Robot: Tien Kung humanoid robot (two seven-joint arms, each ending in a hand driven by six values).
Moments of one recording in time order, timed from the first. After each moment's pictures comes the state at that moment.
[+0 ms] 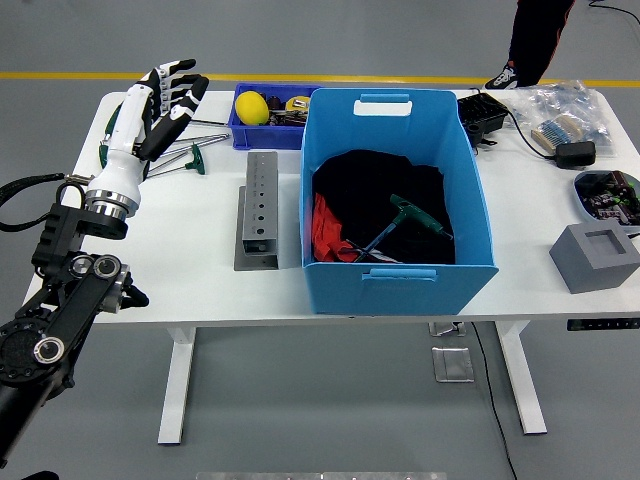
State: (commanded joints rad) left arm -0.35 0.13 -1.31 -1.32 1.38 0.26 -0.13; right arm 0.14 -0.19 0.60 0.18 -0.77 -0.18 -0.12
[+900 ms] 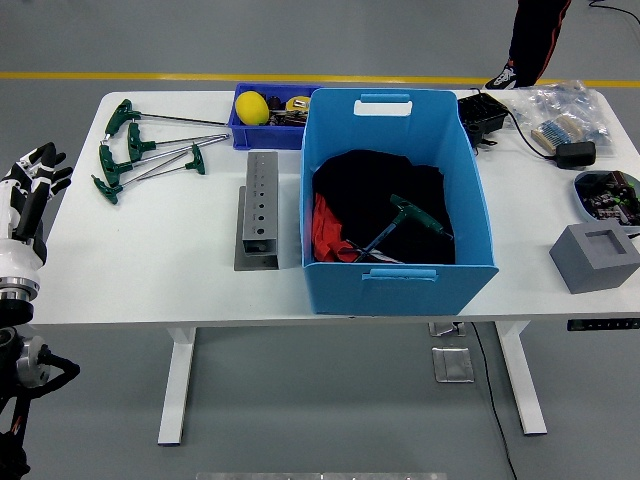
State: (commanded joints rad) left arm -0.08 0.10 -1.60 -1.34 1.22 0.19 -0.19; right arm 0.13 -0.18 0.68 0.18 -0.84 -0.18 -0.14
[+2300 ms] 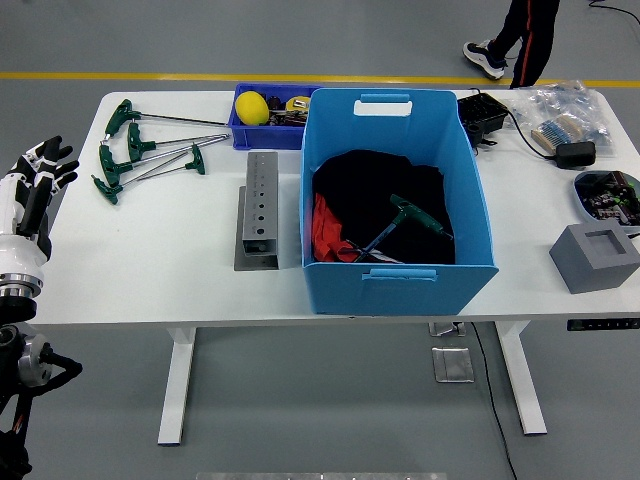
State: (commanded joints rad) left arm -0.06 0.09 -1.61 -1.37 1.24 0.19 -0.18; right arm 0.12 -0.18 0.67 0.18 -0.83 -0.18 -0.14
